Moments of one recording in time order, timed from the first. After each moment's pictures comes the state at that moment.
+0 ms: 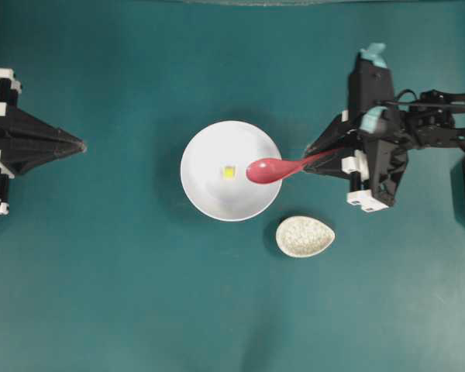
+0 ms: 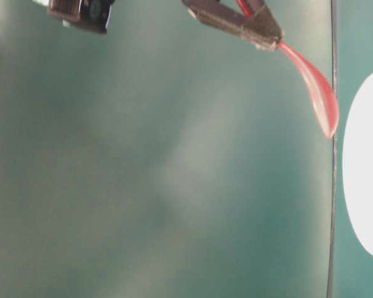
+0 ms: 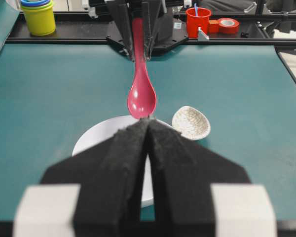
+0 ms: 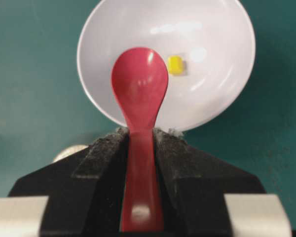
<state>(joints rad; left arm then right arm) 0.00 -0.97 1.18 0.02 -0.20 0.00 -0.12 -0.36 0.79 0.45 0.27 -0.31</state>
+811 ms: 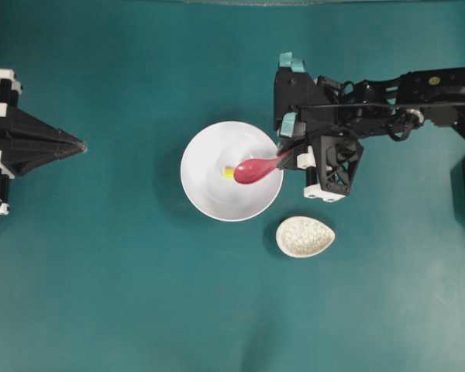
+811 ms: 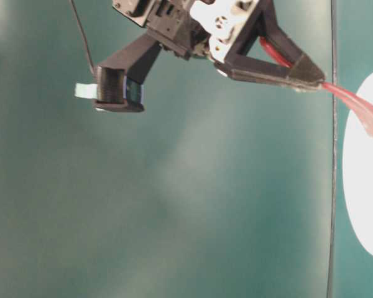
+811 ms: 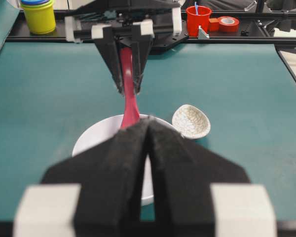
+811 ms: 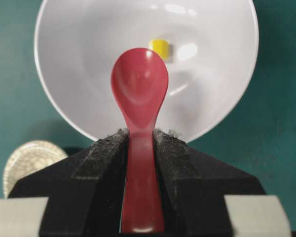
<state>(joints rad) 0.00 -0.96 1.18 0.02 -0.19 0.00 -0.15 -0.12 0.59 0.33 0.46 -0.30</state>
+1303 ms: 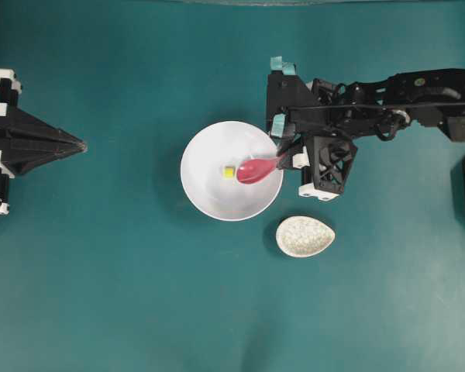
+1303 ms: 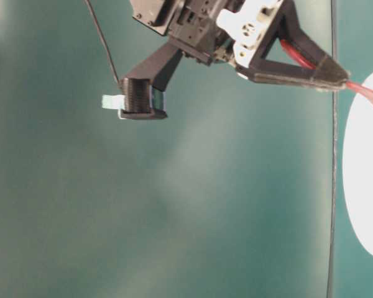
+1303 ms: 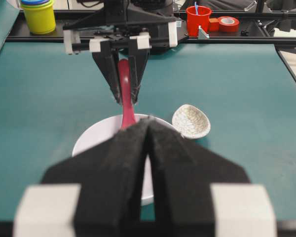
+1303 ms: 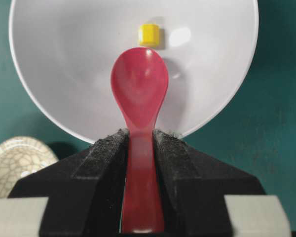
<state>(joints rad) 0.00 -0.97 1.18 0.02 -0.19 0.00 -0.16 -0.07 0.59 0.33 0.46 -0.30</state>
